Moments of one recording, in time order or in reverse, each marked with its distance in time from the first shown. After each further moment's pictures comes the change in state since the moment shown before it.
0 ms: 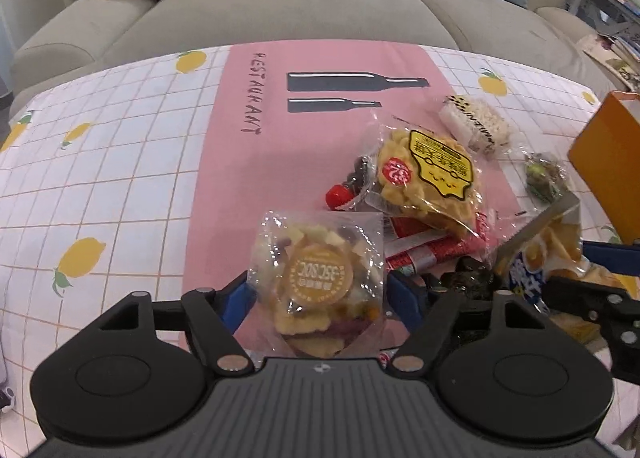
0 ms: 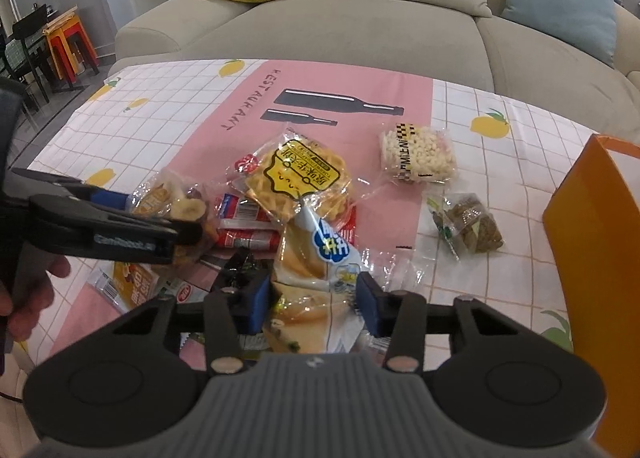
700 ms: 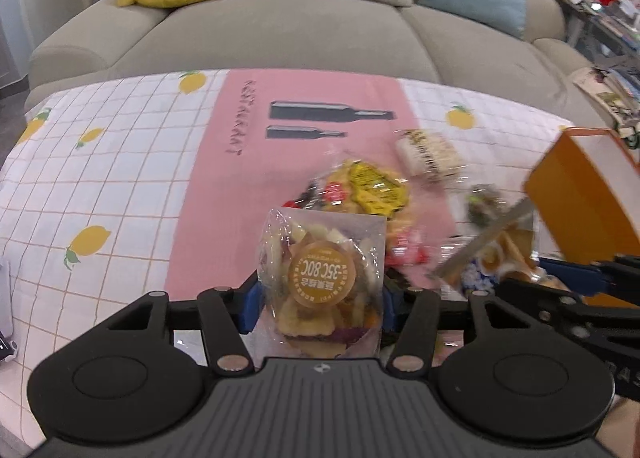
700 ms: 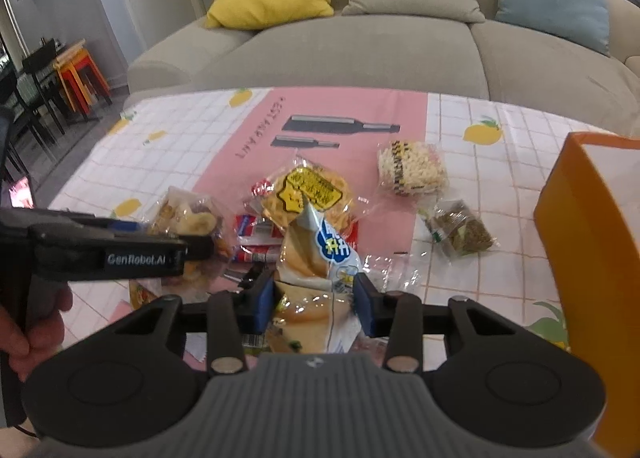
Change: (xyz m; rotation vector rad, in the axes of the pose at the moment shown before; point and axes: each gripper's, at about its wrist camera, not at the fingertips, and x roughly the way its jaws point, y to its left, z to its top) left arm -0.067 -0.039 0.002 -0.066 -0.045 -0.033; right arm -0.043 -0.017 -0.001 0.068 -0.061 0.070
